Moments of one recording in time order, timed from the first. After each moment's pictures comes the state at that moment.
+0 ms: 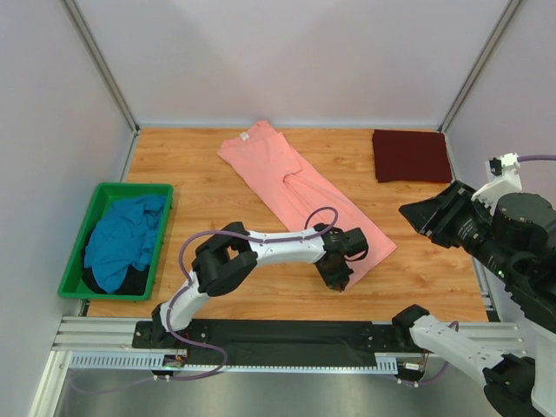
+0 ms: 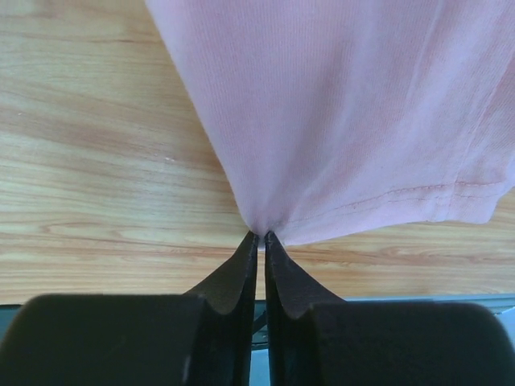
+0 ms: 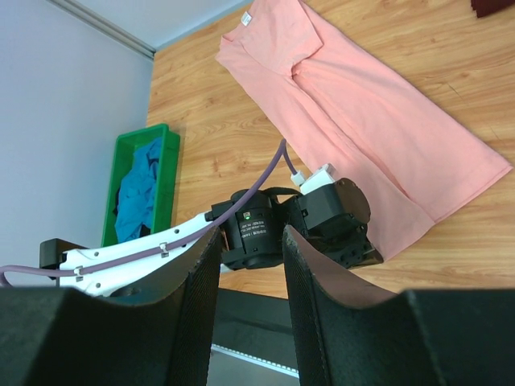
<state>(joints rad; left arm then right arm) -1.21 2.21 1.70 -0.83 0.03 -1.64 0.53 0.86 1.77 -1.30 0.15 0.76</state>
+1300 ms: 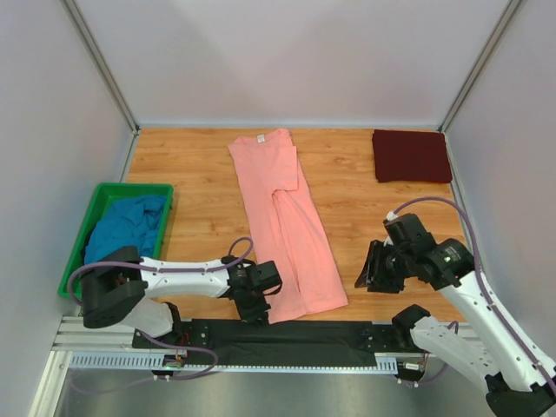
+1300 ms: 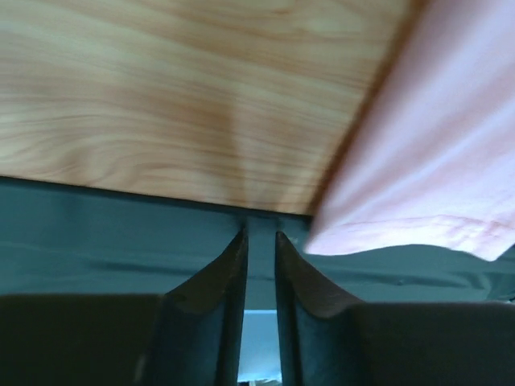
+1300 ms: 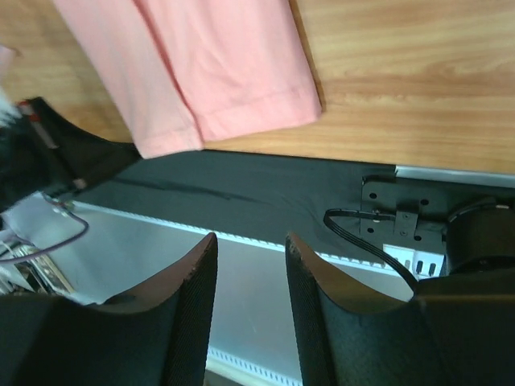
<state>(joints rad) -1.22 1.45 0.72 -0.69 0.07 -1.60 0.53 0.78 0.97 -1.29 -0.18 0.78</state>
